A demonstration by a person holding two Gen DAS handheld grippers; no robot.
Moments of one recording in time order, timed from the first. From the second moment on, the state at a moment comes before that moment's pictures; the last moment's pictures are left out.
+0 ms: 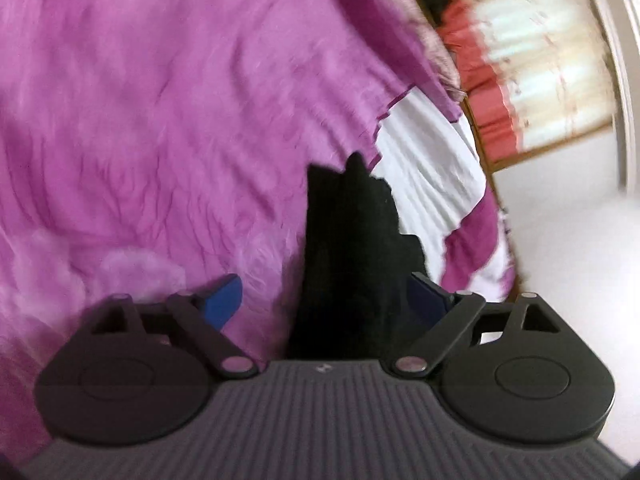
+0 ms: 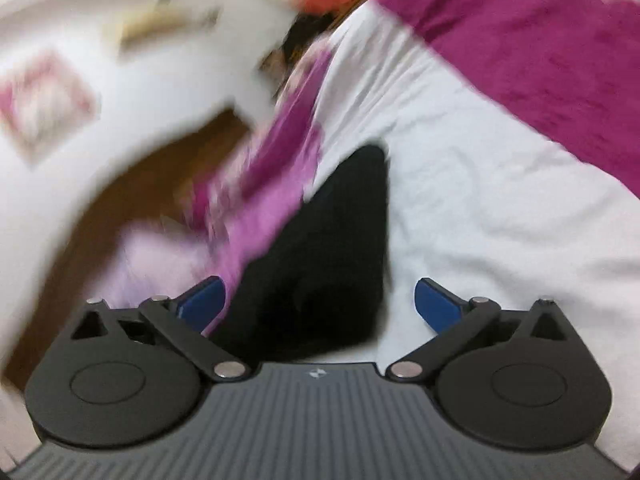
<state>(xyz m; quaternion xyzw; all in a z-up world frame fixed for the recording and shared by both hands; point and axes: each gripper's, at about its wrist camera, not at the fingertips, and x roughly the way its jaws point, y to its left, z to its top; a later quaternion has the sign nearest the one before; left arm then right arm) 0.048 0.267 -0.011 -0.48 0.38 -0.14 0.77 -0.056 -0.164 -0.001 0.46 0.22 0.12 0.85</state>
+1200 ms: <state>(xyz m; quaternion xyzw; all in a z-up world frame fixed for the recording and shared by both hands) 0.080 0.163 0.021 -0.34 0.44 -0.17 0.81 0.046 -0.129 0.030 0.38 0.35 0.12 0.85</state>
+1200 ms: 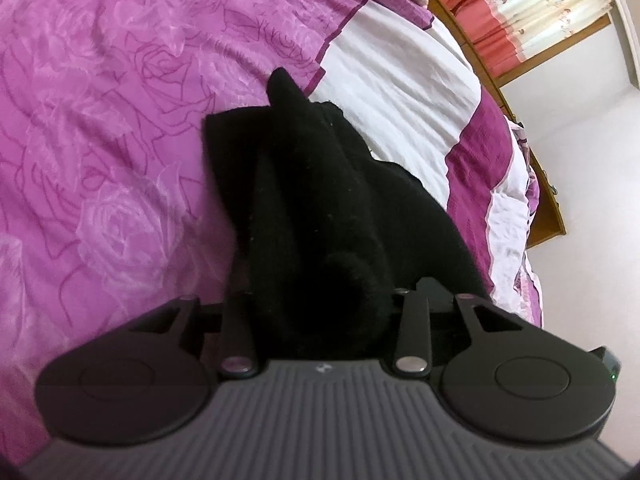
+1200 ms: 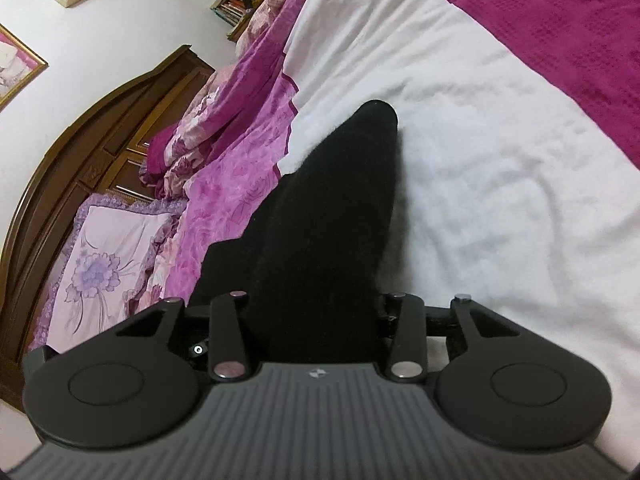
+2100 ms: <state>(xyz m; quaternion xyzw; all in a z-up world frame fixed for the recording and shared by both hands) -0.066 0.099 0.044 -0.23 0.47 -0.16 0.84 -0.109 -0.176 0.044 0.32 0.40 0.12 0.85</state>
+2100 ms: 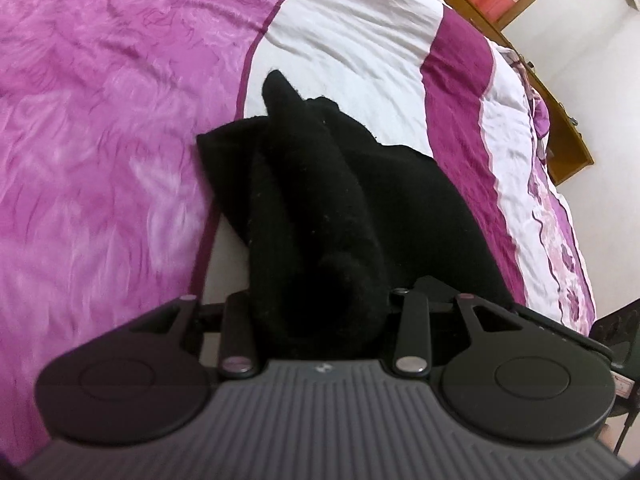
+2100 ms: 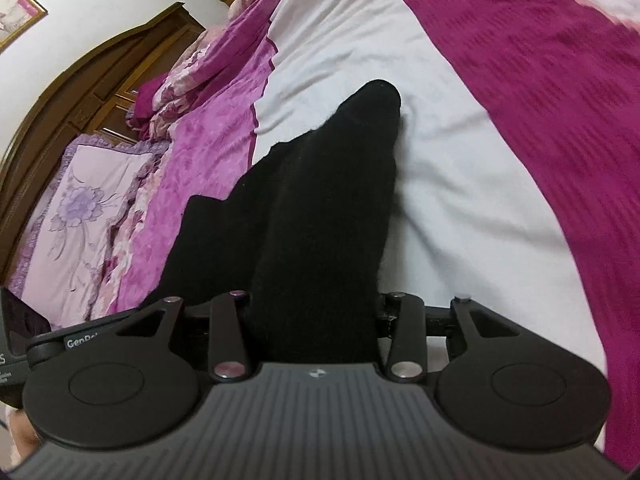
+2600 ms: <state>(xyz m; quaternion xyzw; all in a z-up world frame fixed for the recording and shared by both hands) -0.150 0.075 0.047 -0.18 0.47 -0.19 0.84 -0.226 -0.208 0.037 0.34 0.39 0.12 0.85</state>
